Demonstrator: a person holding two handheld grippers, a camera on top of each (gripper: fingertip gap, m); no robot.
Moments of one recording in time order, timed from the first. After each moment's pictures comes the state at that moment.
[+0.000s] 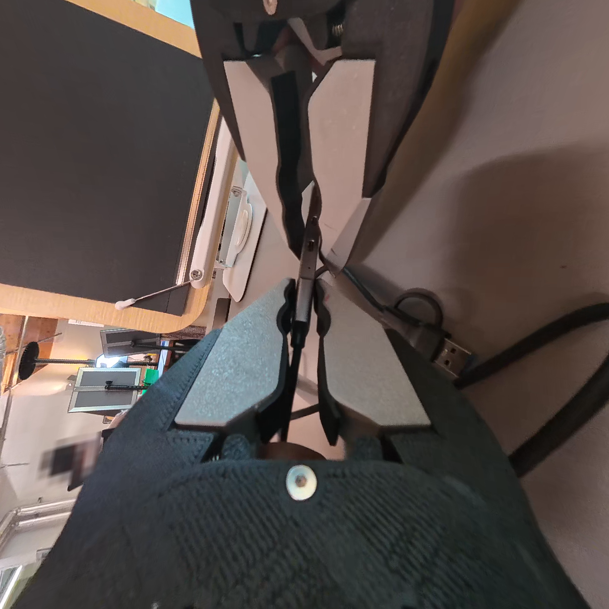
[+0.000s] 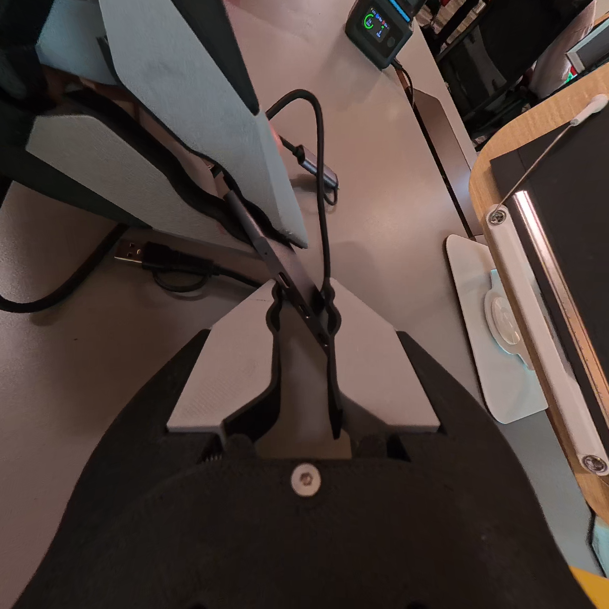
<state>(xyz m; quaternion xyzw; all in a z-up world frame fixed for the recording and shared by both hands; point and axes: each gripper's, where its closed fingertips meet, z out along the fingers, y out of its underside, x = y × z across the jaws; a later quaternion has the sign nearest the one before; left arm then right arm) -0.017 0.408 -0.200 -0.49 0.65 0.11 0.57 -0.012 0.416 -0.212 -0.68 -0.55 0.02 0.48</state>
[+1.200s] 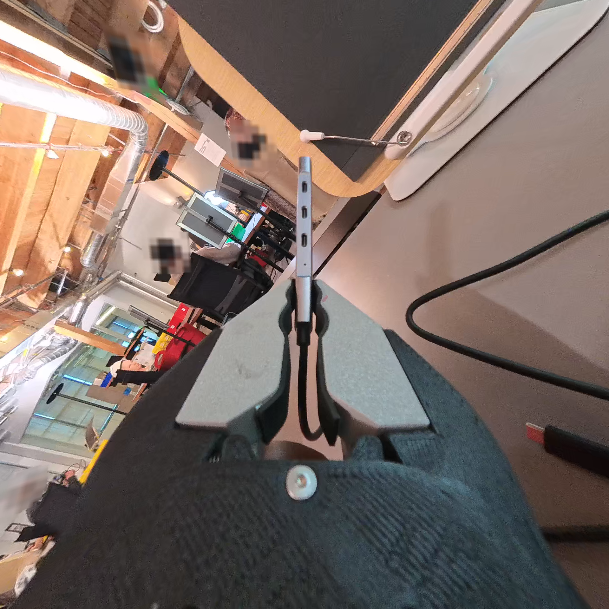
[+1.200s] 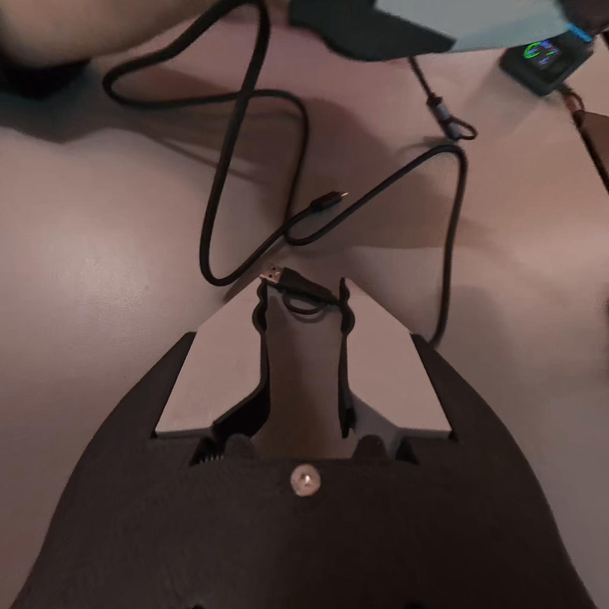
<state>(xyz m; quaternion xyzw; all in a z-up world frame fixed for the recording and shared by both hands) -0.132 0.484 -0.128 -0.62 0.38 0.23 0.64 -0.050 0.354 -0.224 -0.66 -0.62 0.19 0.39</state>
